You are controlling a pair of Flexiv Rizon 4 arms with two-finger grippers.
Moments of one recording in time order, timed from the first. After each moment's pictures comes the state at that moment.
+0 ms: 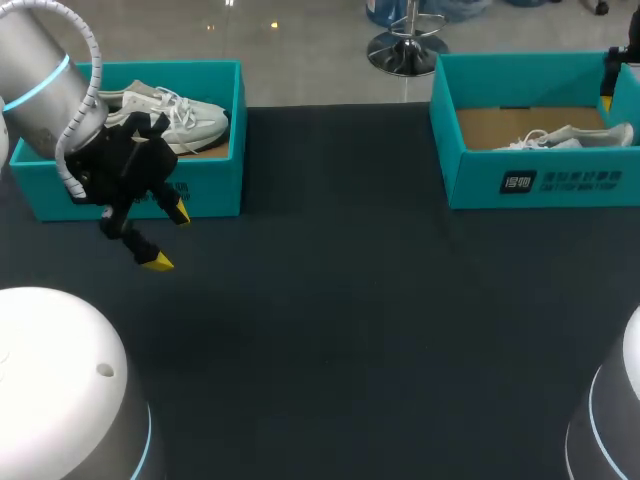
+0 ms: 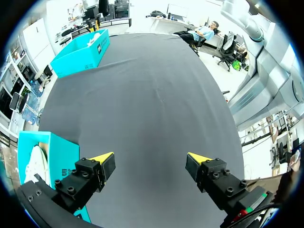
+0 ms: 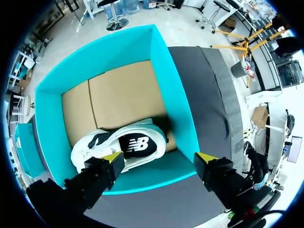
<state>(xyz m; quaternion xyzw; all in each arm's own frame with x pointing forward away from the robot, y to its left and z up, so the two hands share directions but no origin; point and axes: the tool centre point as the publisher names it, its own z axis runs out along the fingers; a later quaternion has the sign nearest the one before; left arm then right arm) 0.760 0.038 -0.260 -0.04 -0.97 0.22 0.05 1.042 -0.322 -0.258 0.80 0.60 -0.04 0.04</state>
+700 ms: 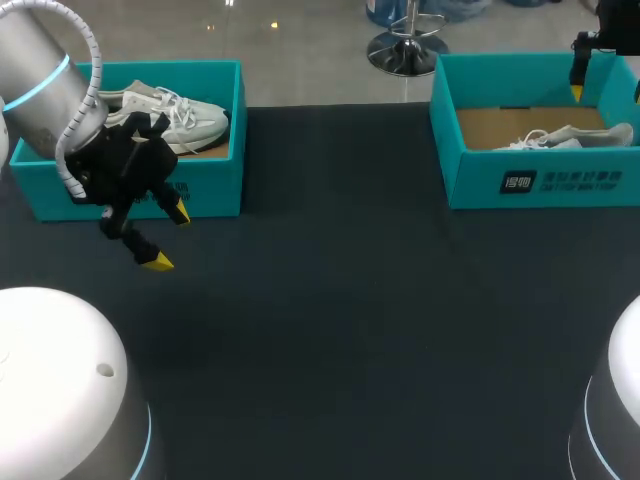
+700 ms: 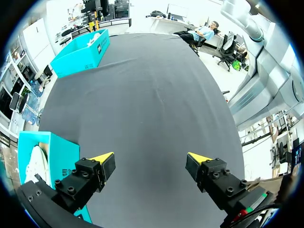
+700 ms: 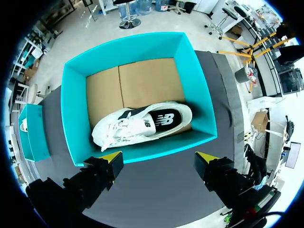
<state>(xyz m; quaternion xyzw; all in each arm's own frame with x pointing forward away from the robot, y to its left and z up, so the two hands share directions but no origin) 0.766 0.038 -0.258 -0.05 -0.97 0.22 0.04 1.006 -0.247 -0.215 0.78 0.62 -0.04 0.04</state>
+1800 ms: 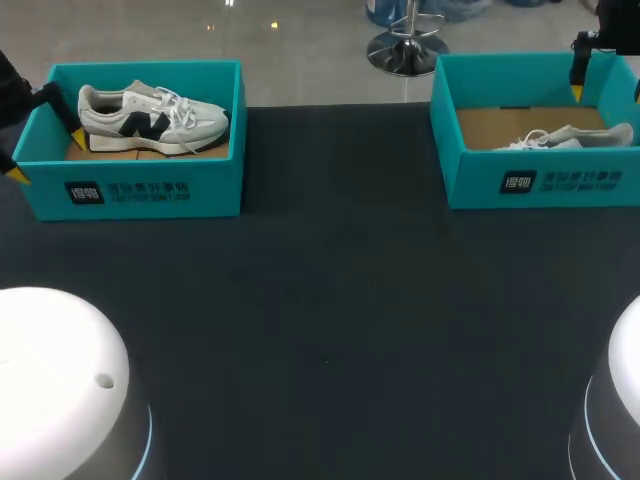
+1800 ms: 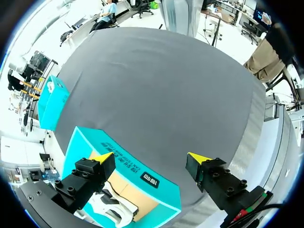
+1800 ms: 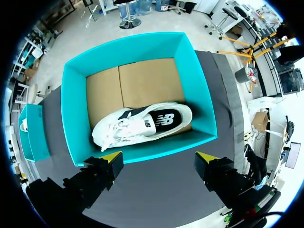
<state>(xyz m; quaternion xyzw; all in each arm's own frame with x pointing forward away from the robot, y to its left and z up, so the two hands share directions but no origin) 0.895 0.214 -0.217 -0.47 -0.87 0.13 -0.04 1.006 -0.247 -0.215 0.78 0.62 -0.04 0.04</state>
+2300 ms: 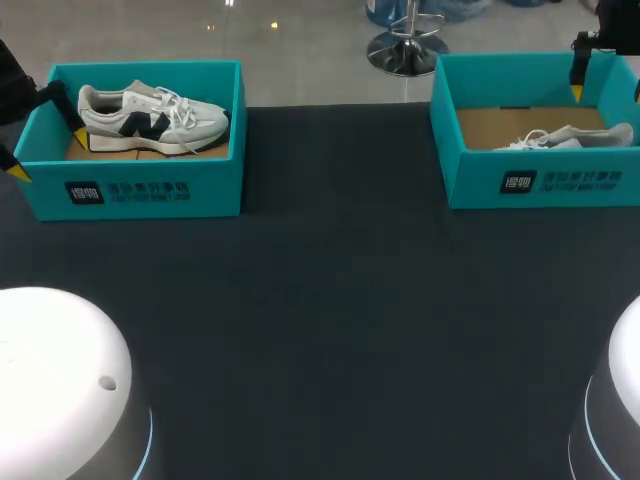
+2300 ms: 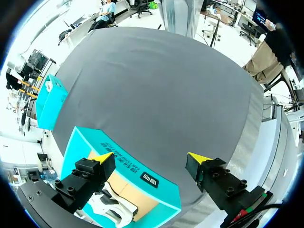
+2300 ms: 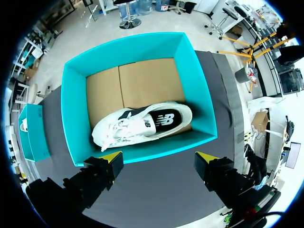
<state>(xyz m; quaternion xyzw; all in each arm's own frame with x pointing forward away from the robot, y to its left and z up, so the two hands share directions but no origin) 0.899 0.213 -0.215 -0.48 -0.87 0.12 -0.04 1.006 -0.247 -0.215 0.78 0.62 -0.04 0.04</state>
